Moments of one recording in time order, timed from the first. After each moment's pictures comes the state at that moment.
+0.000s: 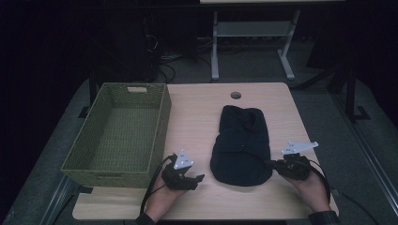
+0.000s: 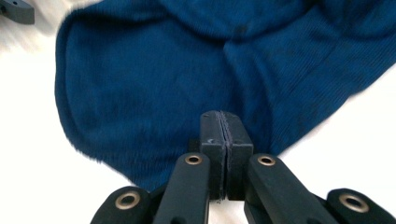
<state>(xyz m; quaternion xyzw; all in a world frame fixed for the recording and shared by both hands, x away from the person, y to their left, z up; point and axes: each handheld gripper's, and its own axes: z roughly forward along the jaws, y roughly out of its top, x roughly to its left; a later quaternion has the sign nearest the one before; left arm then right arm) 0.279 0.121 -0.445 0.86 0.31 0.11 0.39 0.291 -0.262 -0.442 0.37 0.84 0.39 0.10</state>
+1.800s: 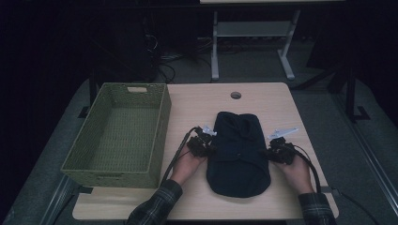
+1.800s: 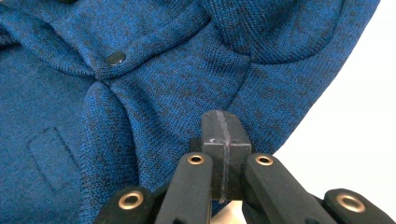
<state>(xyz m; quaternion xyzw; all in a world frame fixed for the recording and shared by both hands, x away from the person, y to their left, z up) 0.372 0.059 -0.460 0.89 0.32 0.07 0.32 0.346 -0.240 -0.464 0.41 0.85 0.33 0.10</state>
